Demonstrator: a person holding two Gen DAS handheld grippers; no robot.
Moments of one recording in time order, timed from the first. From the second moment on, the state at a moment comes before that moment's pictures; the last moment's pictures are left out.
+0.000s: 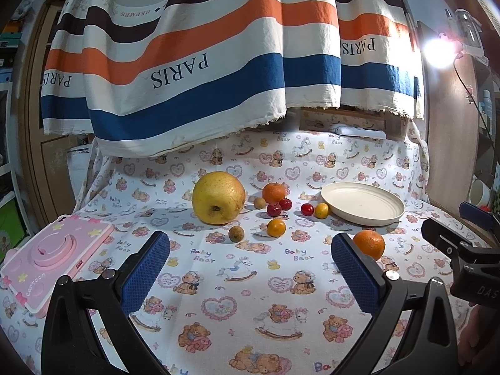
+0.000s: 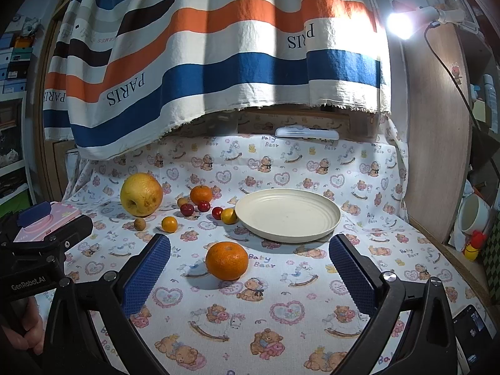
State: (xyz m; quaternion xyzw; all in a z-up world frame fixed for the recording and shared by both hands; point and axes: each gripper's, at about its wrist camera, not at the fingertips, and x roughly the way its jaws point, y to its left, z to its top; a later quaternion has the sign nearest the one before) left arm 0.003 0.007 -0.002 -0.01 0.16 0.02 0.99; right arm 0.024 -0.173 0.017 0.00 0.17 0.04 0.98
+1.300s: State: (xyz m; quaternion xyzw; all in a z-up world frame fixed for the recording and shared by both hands) left arm -0.036 -0.003 0.037 0.05 0.09 0.01 0.99; right arm -0.007 -0.174 0.045 0.02 0.11 0.01 0.99
